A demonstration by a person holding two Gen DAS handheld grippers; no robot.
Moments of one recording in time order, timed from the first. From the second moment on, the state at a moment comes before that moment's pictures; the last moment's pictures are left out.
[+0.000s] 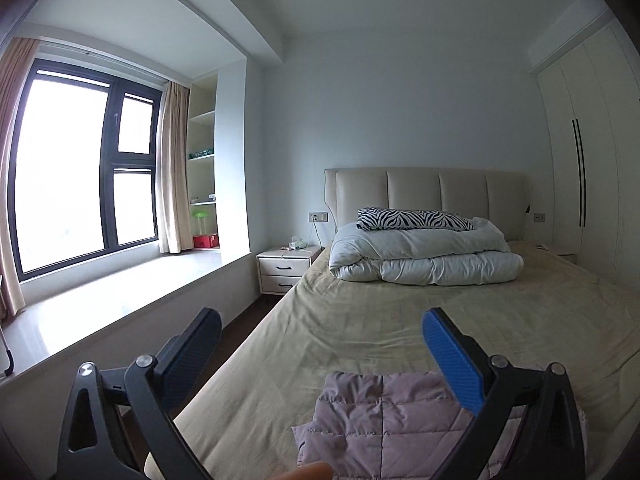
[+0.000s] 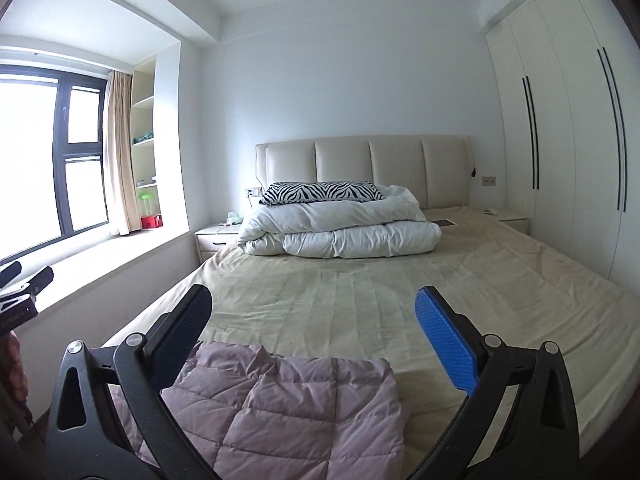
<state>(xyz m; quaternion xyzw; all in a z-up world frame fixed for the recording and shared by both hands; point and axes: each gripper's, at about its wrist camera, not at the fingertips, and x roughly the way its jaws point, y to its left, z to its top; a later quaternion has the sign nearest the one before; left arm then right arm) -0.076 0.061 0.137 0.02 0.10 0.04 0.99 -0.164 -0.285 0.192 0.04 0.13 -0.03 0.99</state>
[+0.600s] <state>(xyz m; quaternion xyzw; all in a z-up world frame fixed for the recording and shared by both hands) -0.039 0.032 0.012 0.02 0.36 0.01 0.93 -0.137 -0.235 0.052 0.07 0.40 -0.09 0.91</state>
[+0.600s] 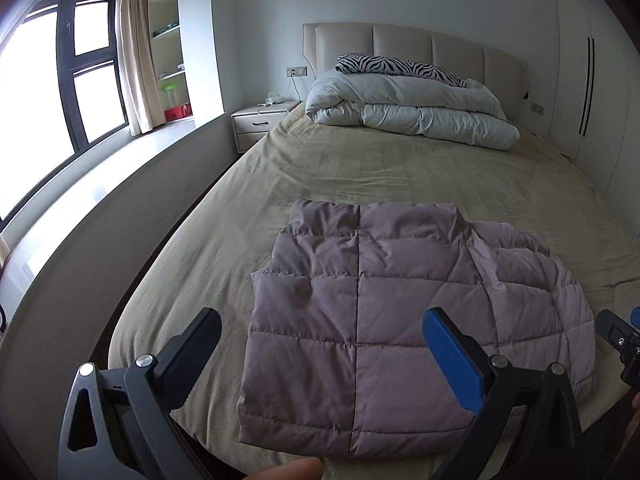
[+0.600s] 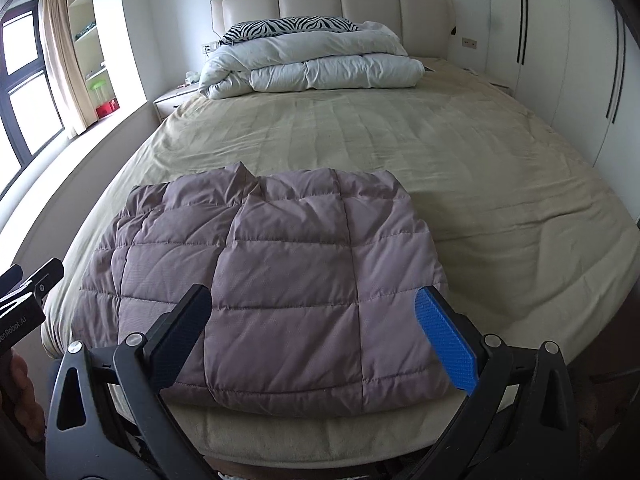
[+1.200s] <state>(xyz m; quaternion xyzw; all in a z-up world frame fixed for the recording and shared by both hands) -0.042 0.024 -0.007 0.04 0.39 0.01 0.92 -0.133 -0.226 0.036 0.05 0.42 -0.09 0.90</state>
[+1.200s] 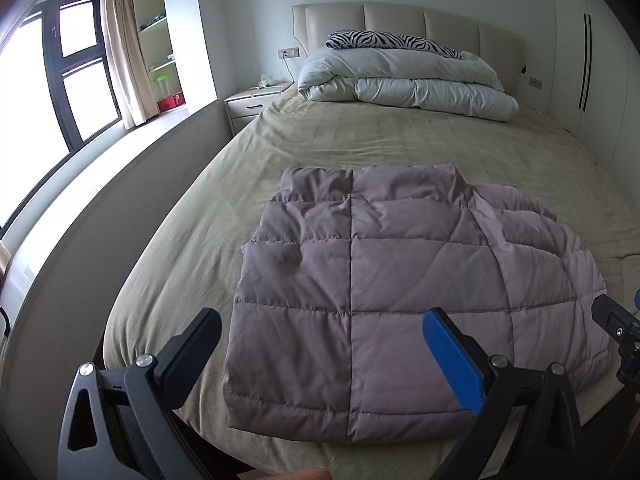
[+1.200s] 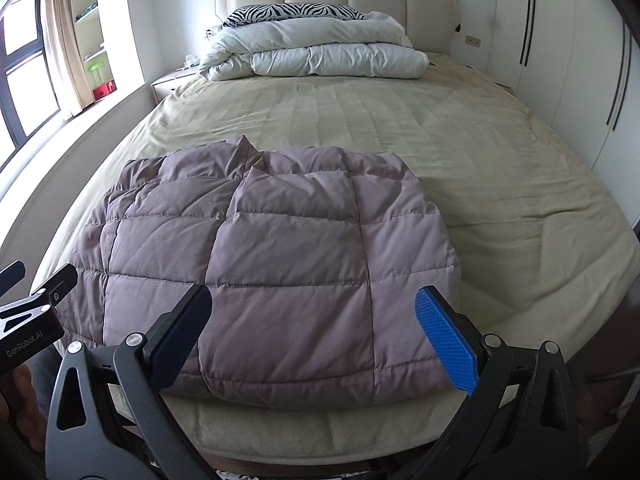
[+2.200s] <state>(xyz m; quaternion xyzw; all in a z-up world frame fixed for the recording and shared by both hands) -0.043 0.020 -0.018 0.05 0.40 0.01 0.91 -0.132 -0.225 0.025 0.05 0.43 -0.08 0.90</state>
